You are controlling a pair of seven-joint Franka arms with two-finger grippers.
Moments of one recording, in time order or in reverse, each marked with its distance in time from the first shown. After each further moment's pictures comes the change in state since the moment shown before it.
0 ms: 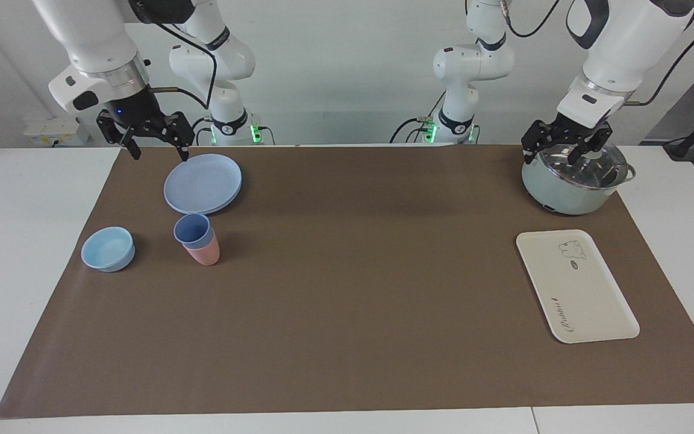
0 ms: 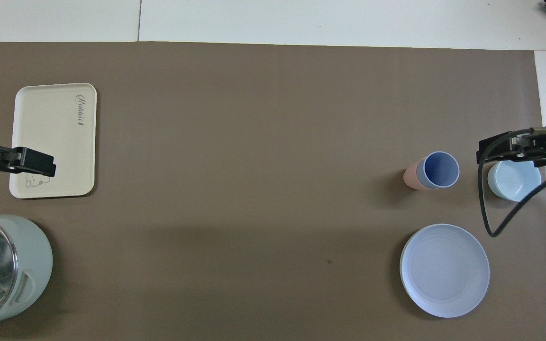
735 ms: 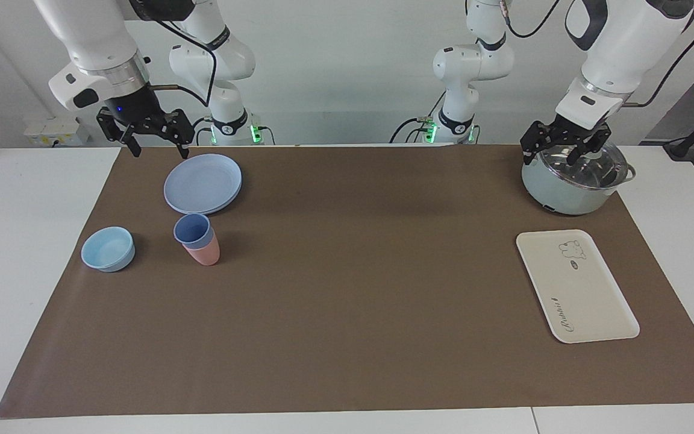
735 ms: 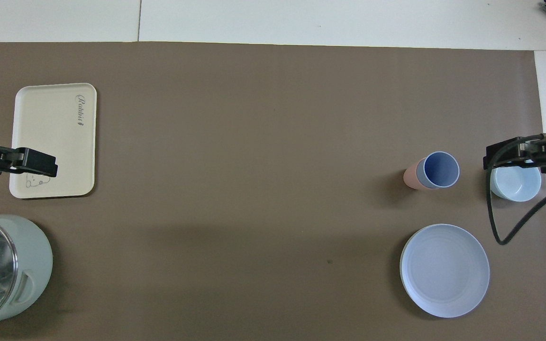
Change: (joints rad) left arm 0.000 0.000 -0.001 -0.004 0.000 0.006 0.000; right arm -0.005 -0.025 -0.007 -0.014 0.000 -0.006 0.009
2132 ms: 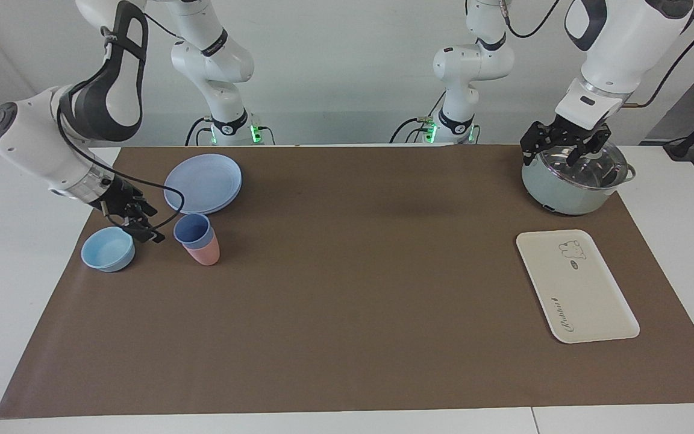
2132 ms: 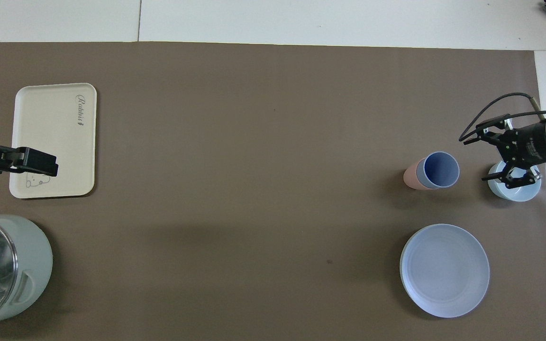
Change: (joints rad) left arm 0.000 0.000 -0.001 -0.002 0.000 0.006 0.000; right arm -0.239 0.226 -0.011 -0.263 0.332 0.364 0.670
